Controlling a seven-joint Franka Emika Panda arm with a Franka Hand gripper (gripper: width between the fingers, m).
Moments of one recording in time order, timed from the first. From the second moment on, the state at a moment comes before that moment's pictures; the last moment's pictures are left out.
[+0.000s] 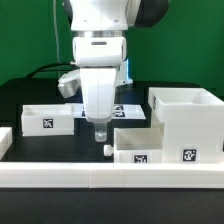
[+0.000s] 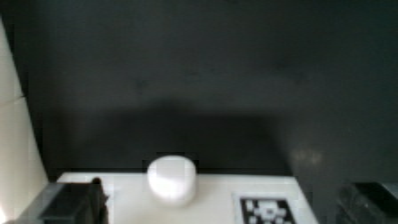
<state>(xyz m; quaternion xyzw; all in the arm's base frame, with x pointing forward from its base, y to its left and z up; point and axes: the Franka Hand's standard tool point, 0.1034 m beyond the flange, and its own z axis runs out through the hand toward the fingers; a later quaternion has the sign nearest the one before) 0.567 -0.042 0.043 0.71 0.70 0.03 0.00</state>
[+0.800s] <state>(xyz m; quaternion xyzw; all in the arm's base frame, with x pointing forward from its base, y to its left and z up) 0.581 -0.037 0.025 0.70 0.71 0.04 -0.02</state>
